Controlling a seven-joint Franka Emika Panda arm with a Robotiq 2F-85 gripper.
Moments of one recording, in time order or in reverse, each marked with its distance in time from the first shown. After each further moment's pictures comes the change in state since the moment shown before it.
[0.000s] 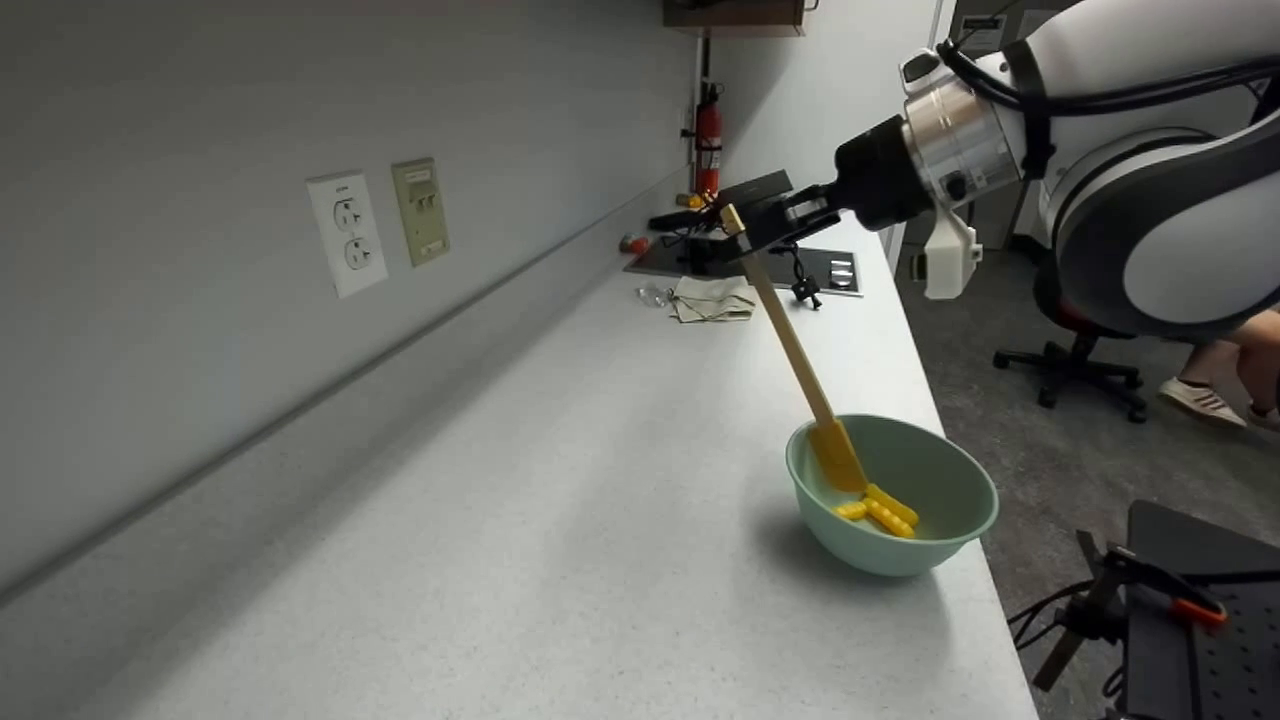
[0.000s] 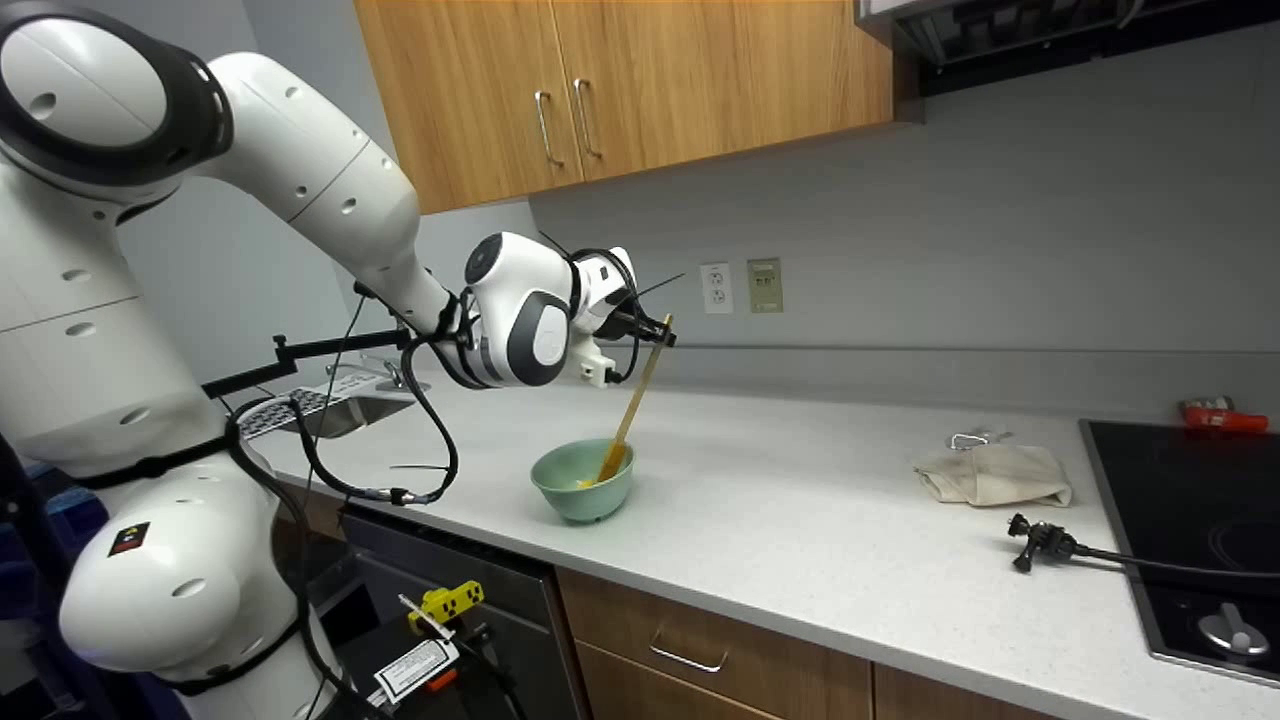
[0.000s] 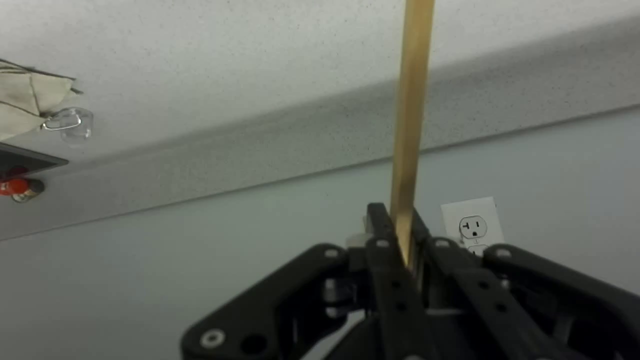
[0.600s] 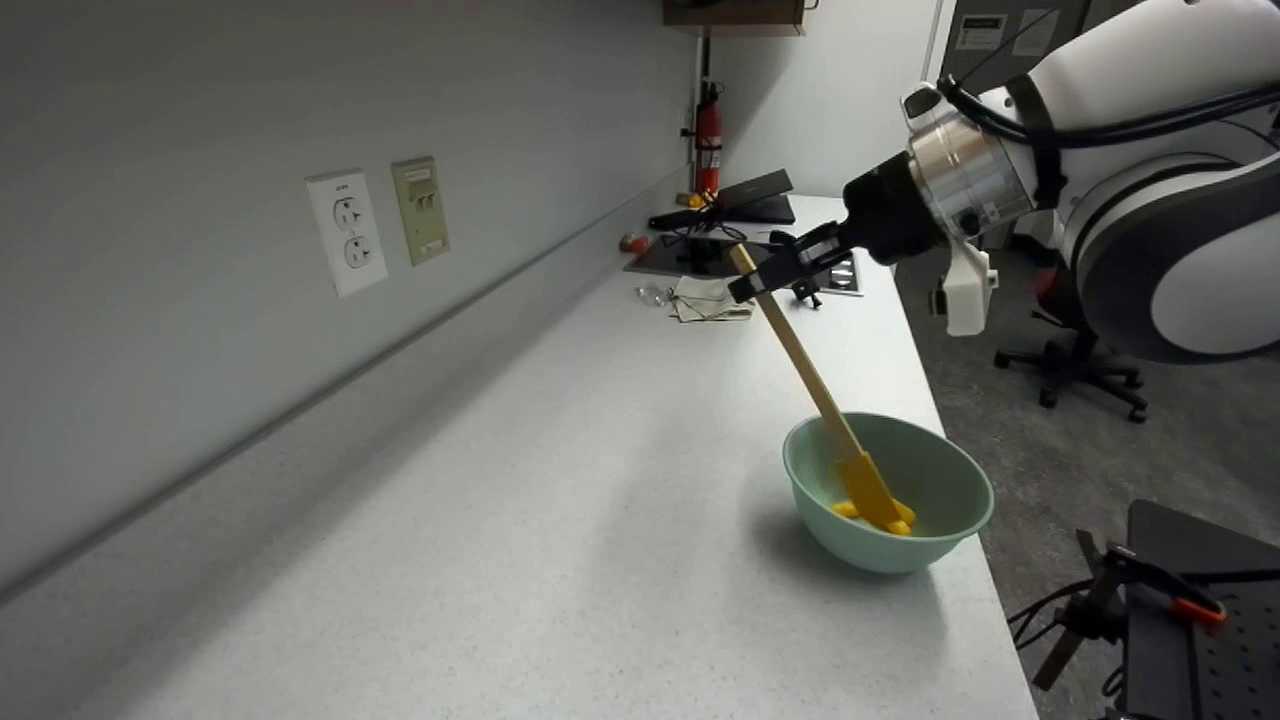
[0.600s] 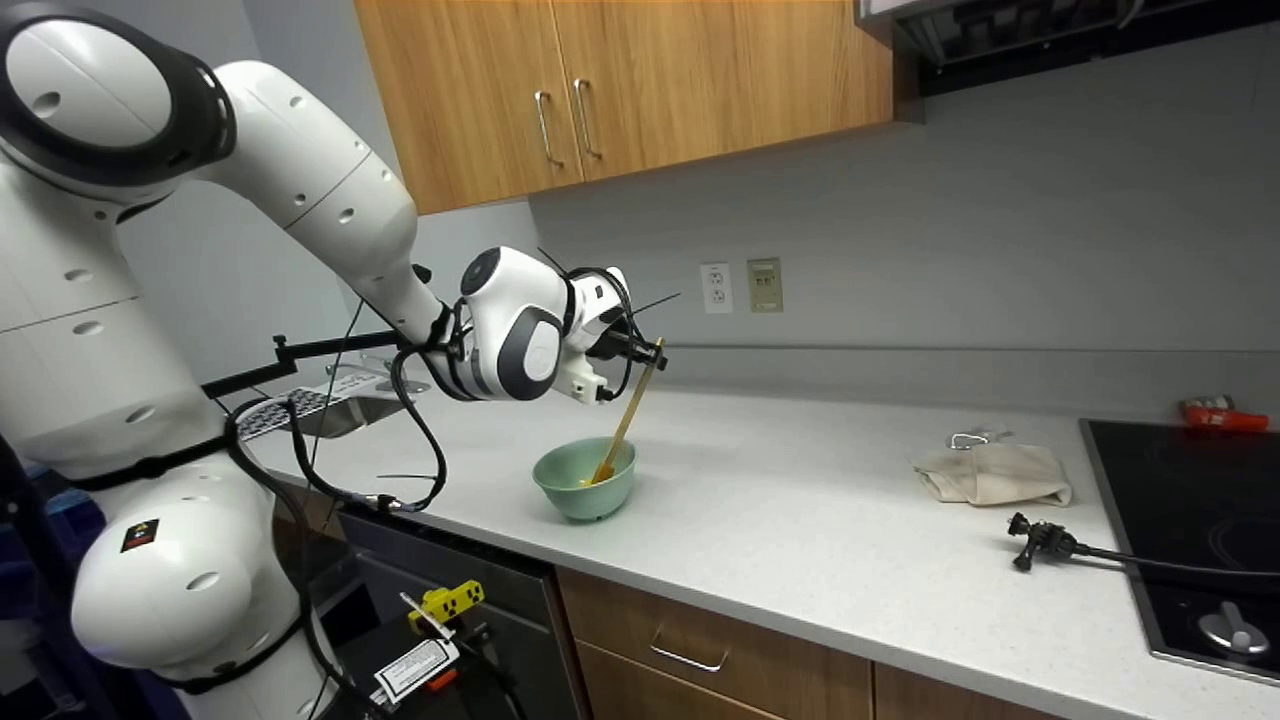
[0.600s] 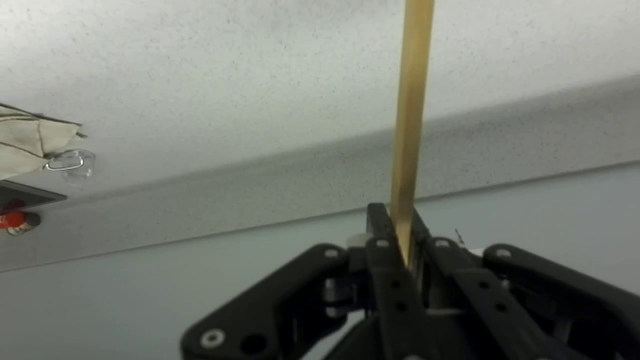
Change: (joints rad) arm 0.055 0.003 -0.035 -0.049 0.010 -0.031 -0.032
